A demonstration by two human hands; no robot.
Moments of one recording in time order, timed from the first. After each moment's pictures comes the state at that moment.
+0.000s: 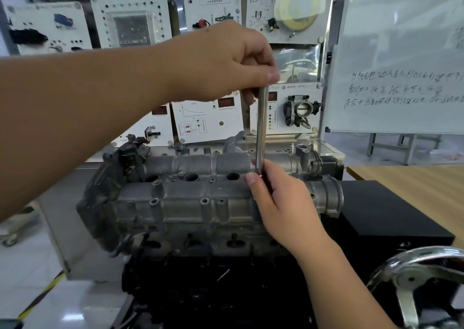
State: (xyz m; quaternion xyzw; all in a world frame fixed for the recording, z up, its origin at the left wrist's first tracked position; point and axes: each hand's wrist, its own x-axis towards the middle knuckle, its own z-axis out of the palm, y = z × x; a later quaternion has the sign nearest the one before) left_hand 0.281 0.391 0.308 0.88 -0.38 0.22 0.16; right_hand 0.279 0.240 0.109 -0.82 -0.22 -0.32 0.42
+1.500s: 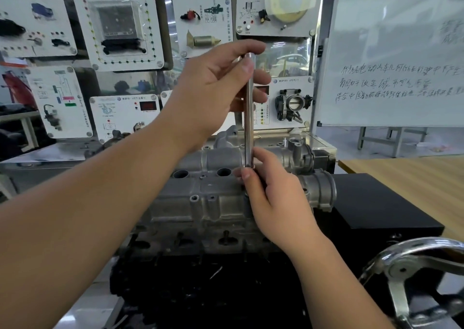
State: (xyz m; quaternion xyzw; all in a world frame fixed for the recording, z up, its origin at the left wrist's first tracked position) left_hand 0.307 0.376 0.235 0.68 -0.40 0.23 0.56; right_hand 0.279 0.240 0.107 -0.81 -0.21 -0.32 0.44
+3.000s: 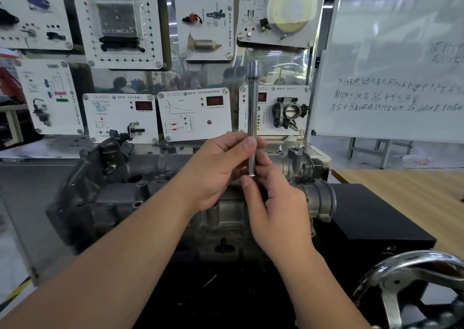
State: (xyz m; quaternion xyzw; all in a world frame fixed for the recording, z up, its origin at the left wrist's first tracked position) left_hand 0.324 0.376 0.158 0.60 -0.34 -0.02 0.72; right_hand 0.278 0.254 0.100 -0.78 -0.16 -0.44 0.41
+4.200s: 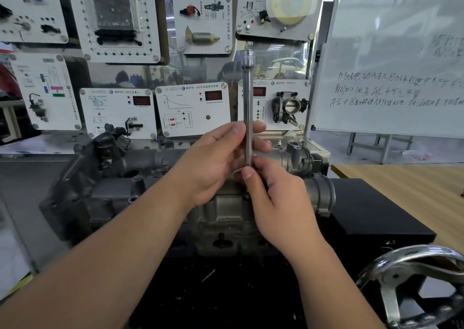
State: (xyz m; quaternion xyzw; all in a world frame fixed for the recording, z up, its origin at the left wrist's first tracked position) left_hand 0.331 0.376 0.155 0.59 -0.35 -0.01 0.73; right_hand 0.281 0.241 0.109 -0.80 -0.20 -0.35 0.44
